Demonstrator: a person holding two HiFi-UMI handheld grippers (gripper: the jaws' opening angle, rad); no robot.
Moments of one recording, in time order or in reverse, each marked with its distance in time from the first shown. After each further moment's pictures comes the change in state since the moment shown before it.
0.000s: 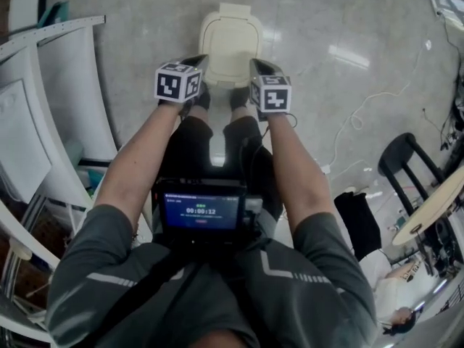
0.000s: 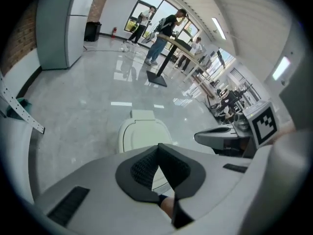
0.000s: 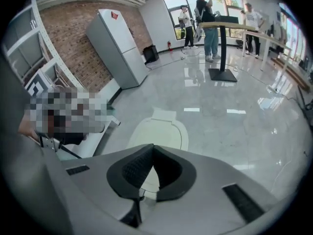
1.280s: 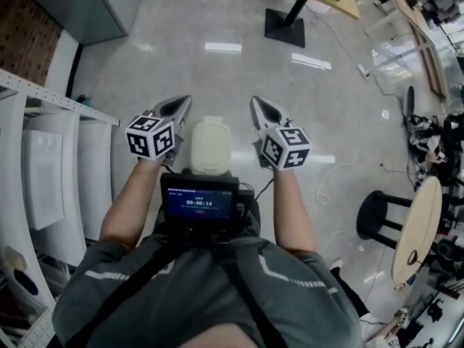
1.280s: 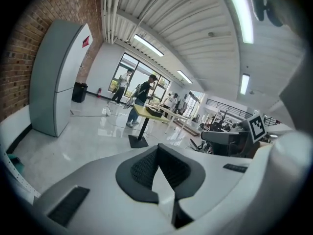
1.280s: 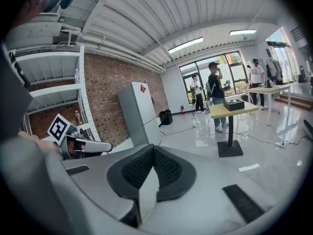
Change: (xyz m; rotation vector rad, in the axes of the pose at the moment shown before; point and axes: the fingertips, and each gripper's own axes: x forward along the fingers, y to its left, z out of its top) left arm -0.292 -0.145 0.244 0.234 -0.622 -0.109; right arm -0.347 0.067 0.272 -0.149 -0.694 0.108
